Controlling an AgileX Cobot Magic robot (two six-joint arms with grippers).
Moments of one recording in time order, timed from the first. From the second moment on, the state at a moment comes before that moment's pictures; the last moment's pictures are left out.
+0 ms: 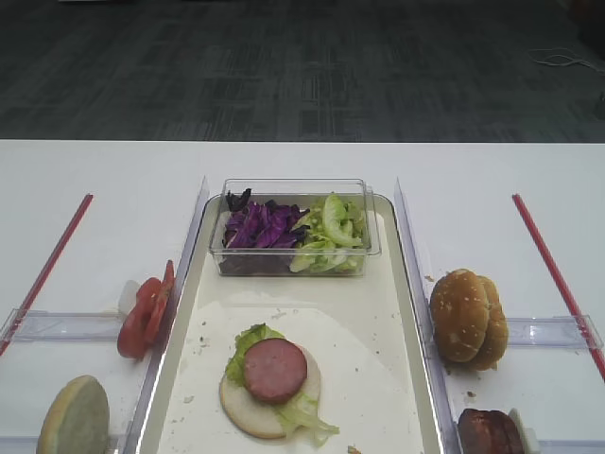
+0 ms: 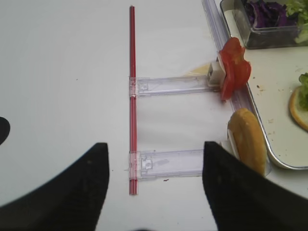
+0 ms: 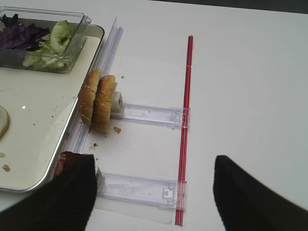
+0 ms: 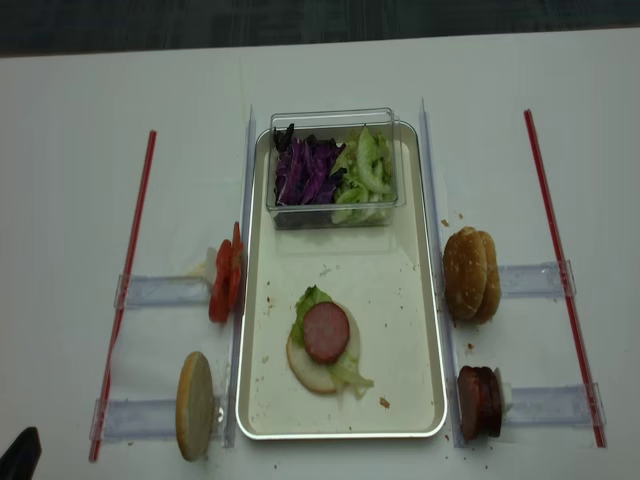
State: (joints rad) left arm -0.06 -0.02 -0.48 0.05 1.18 -0.09; right arm -0.05 -0.02 -0.47 0.19 1.13 -0.19
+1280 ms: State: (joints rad) left arm -0.06 -0.02 -0.48 0.05 1.18 -0.09; right arm -0.05 -0.02 -0.47 0.19 1.13 -0.18
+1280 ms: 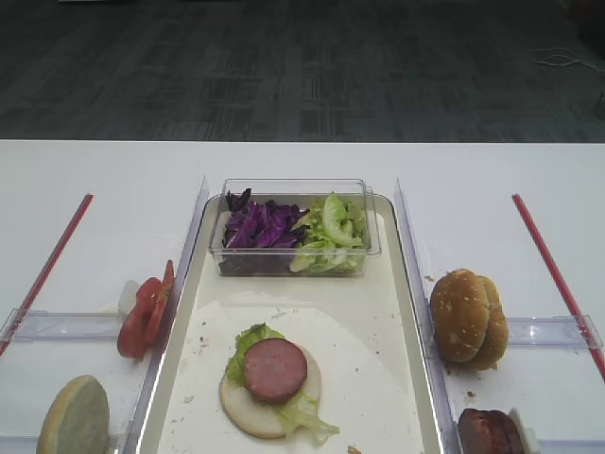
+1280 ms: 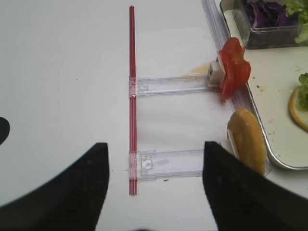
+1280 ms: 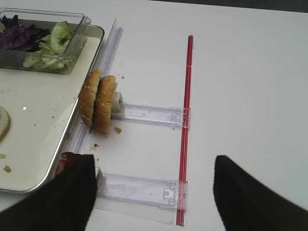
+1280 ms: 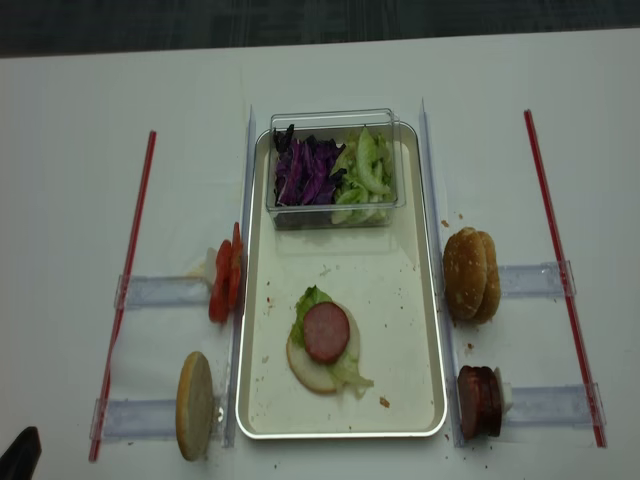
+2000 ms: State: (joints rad) left arm -0.06 -0.02 -0.48 0.05 1.18 -0.09; right arm -0.05 -0.02 -0.47 0.19 1.13 -0.18
